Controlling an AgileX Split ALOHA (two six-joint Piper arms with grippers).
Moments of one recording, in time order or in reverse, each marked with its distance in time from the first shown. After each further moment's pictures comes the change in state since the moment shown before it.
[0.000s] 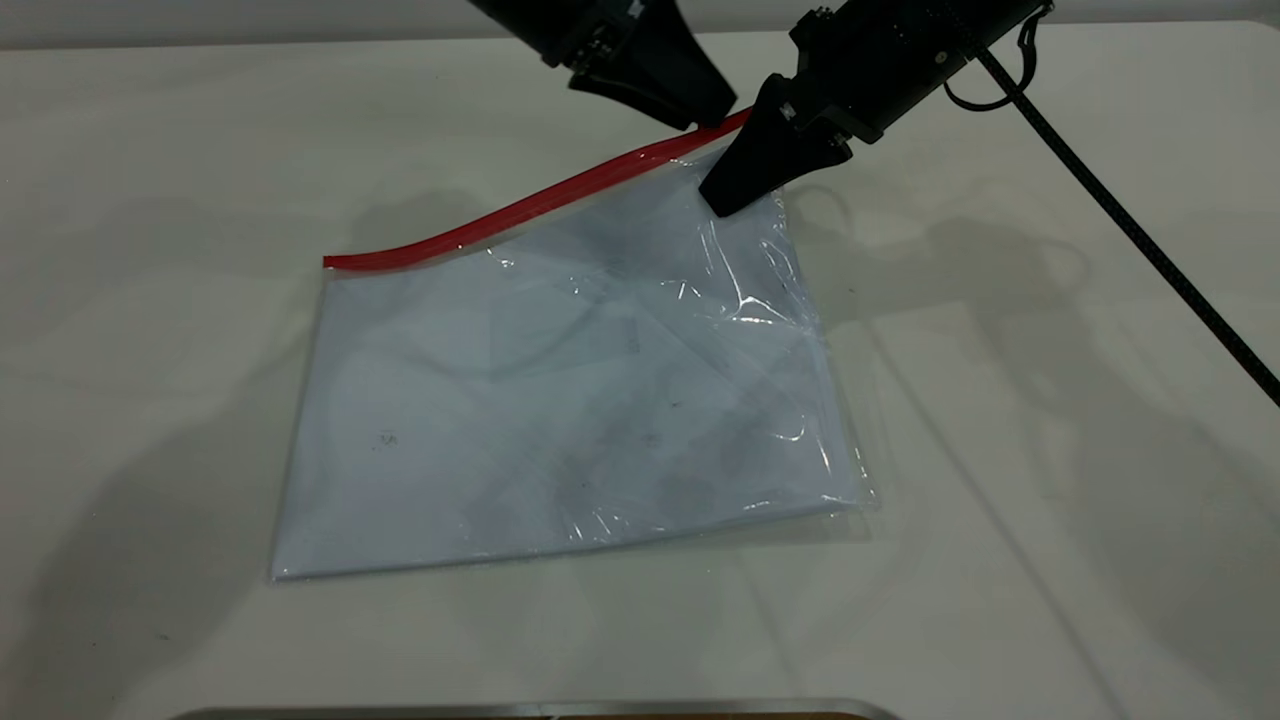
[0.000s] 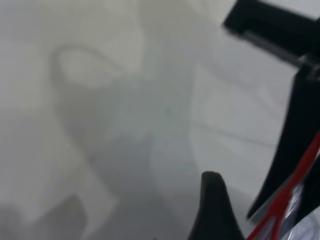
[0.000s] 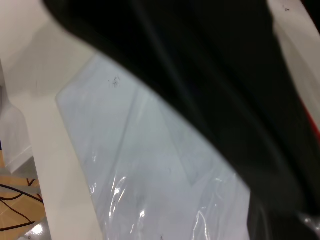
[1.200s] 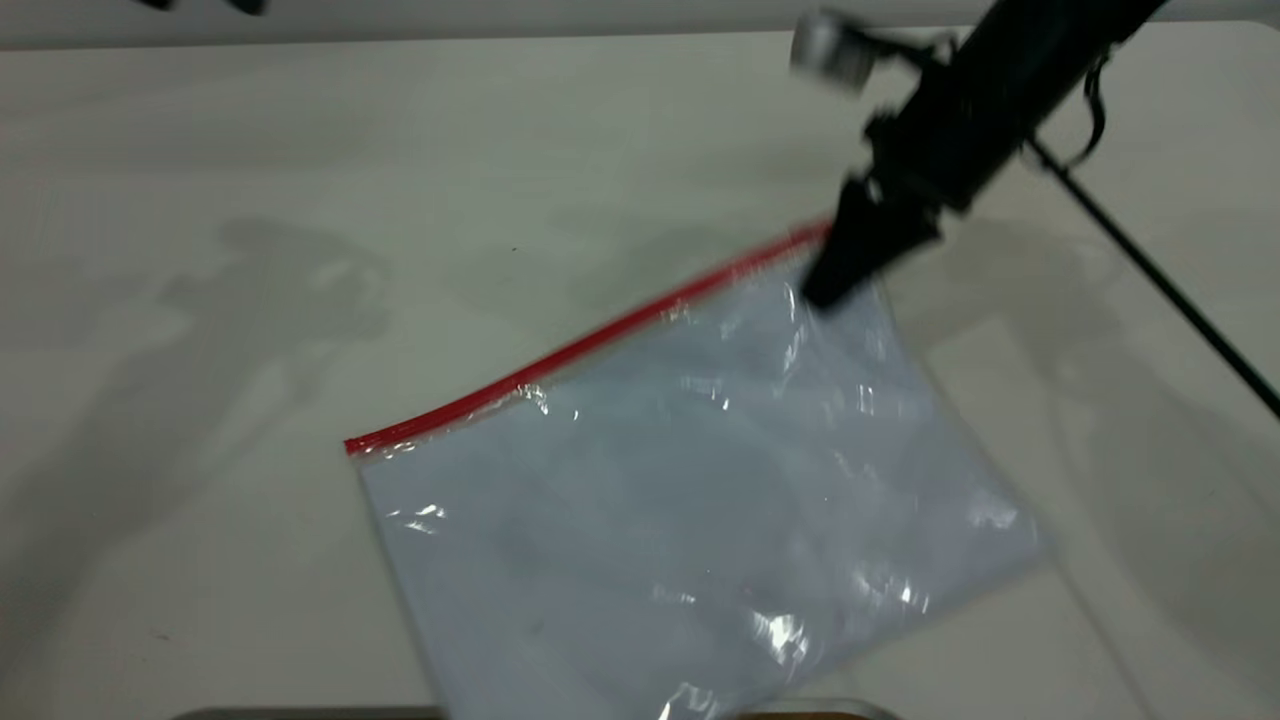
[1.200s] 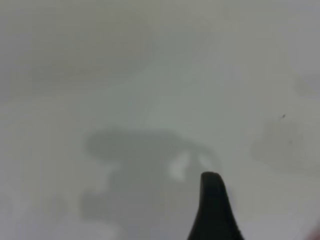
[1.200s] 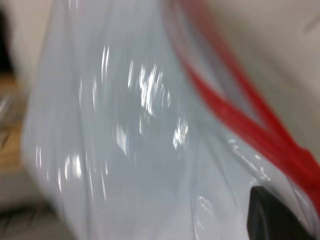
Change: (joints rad) left arm 0.147 -0.748 0.880 0.784 -0.767 -0.860; right arm -0.052 0.038 0.000 -0.219 0.074 0.183
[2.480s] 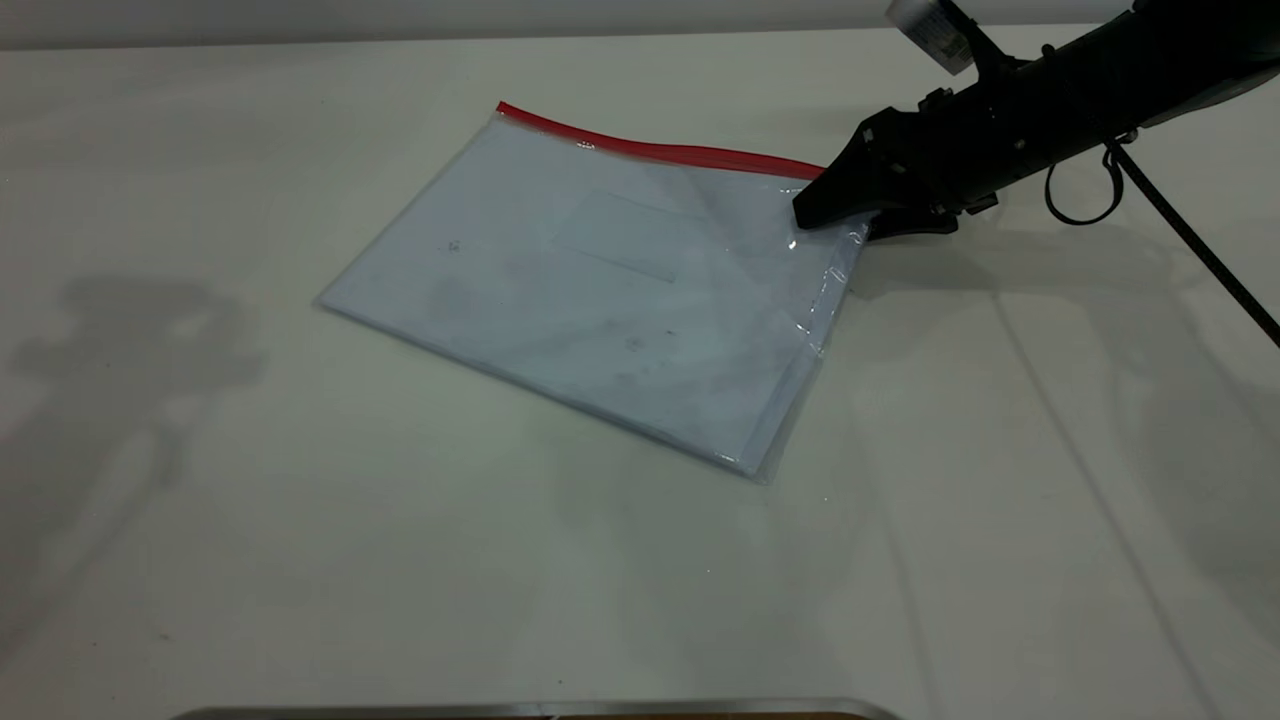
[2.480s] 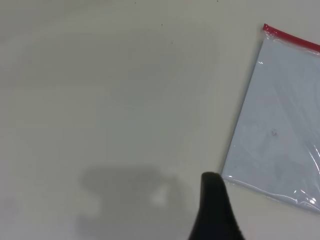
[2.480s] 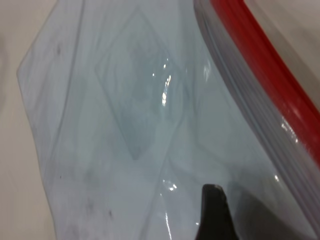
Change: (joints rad) left arm 0.155 -0.340 0.176 0.000 0.049 -0.044; right arm -0.128 0.144 0.002 0.477 -0.203 -0.115
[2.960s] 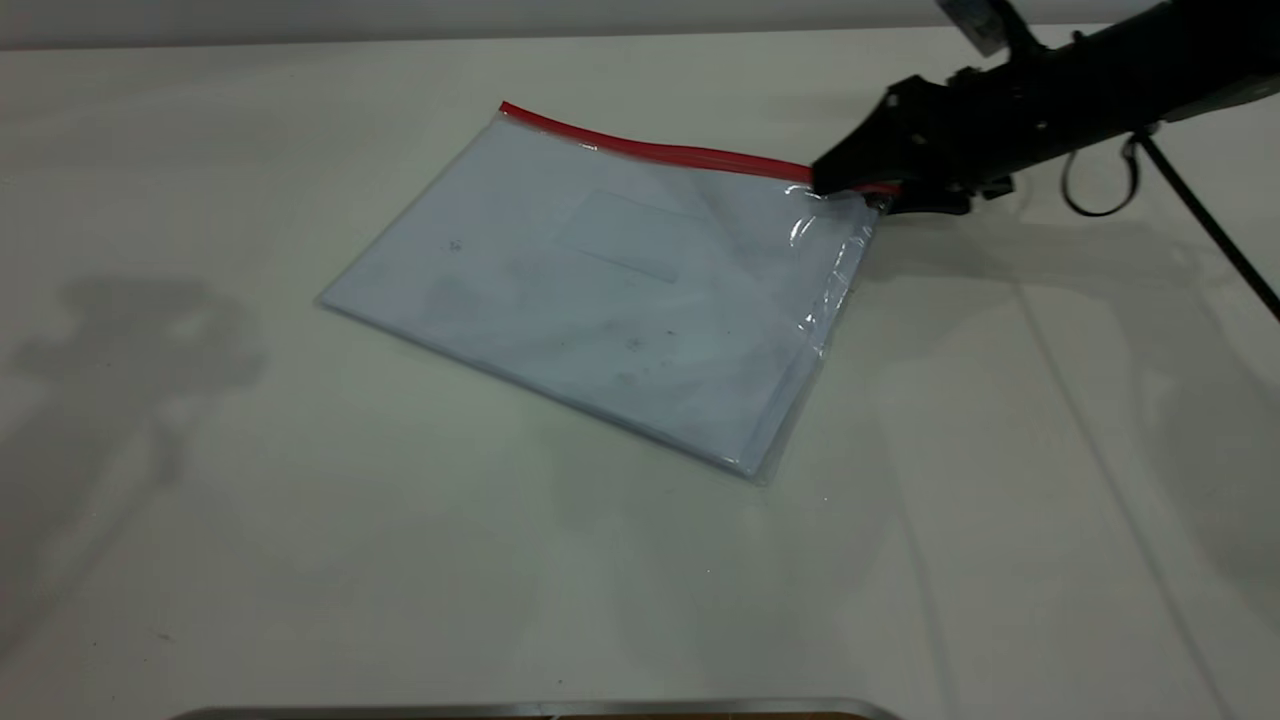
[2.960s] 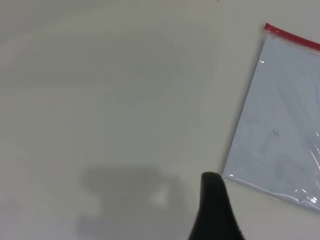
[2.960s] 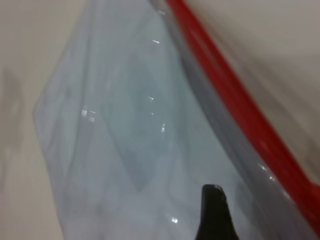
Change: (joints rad) left arm 0.000 0.000 0.000 0.003 0.000 0.000; right arm -0.025 0.000 0.000 0.102 0.022 -0.018
